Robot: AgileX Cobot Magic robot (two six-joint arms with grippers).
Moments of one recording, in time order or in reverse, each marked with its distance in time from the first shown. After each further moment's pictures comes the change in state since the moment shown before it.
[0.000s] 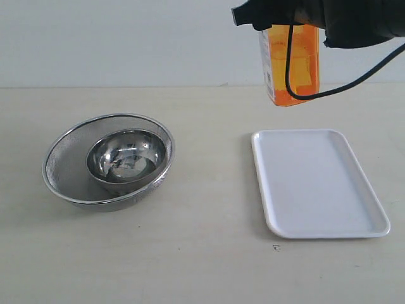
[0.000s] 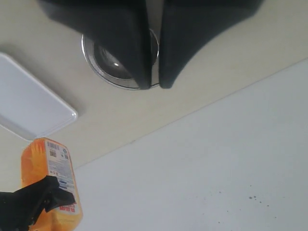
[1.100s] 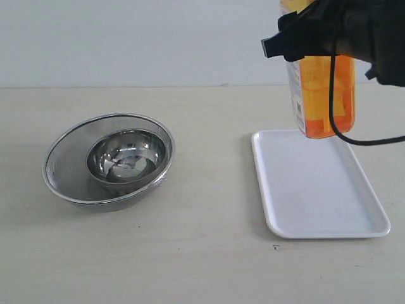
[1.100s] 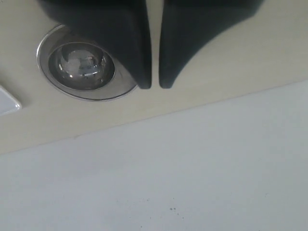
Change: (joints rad) left arm 0.000 -0.453 0.306 0.308 -0.012 -0.313; right arm 0.000 -0.178 0.247 0.017 -0.031 -0.010
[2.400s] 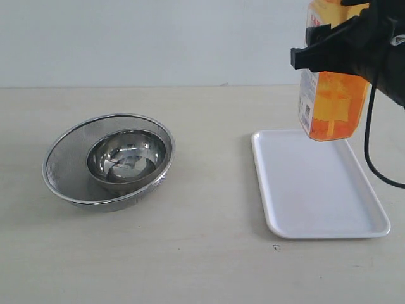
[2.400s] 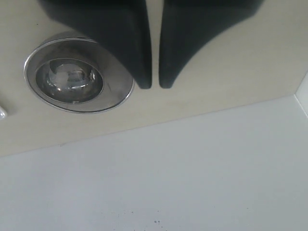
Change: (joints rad) left arm 0.000 -0.138 0.070 0.057 0.067 -0.040; right arm -0.111 -0.050 0.241 -0.764 -0.076 0.868
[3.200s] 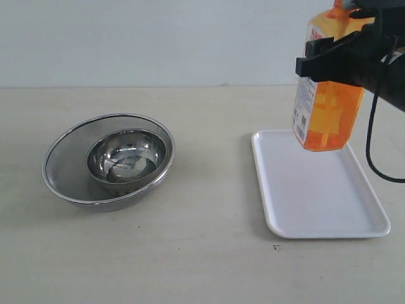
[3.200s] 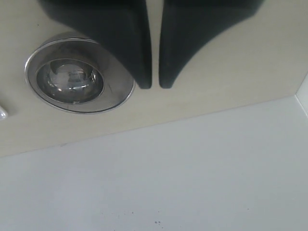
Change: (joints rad) left arm 0.000 0.000 0.000 0.000 0.002 0.000; right arm -0.120 0.093 0.000 -0.340 0.061 0.370
